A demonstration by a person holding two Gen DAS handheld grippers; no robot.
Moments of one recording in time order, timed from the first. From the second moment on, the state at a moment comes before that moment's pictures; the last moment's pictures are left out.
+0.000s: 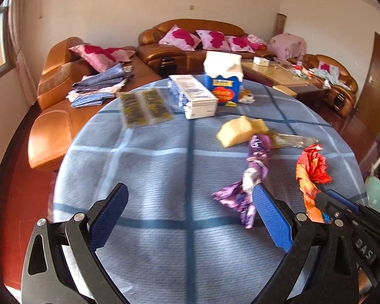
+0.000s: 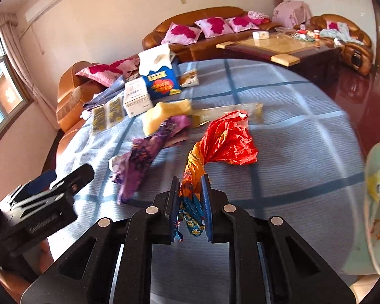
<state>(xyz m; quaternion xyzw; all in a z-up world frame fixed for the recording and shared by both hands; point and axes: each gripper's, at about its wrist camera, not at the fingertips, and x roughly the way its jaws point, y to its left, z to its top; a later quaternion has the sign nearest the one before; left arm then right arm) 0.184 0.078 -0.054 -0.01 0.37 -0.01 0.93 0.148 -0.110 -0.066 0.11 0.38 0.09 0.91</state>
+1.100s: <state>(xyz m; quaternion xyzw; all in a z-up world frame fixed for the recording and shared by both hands) 0.157 0.012 -0.060 -0.01 0.39 -0.05 0.92 0.085 -0.156 -0.054 0.11 0.36 0.09 0.92</state>
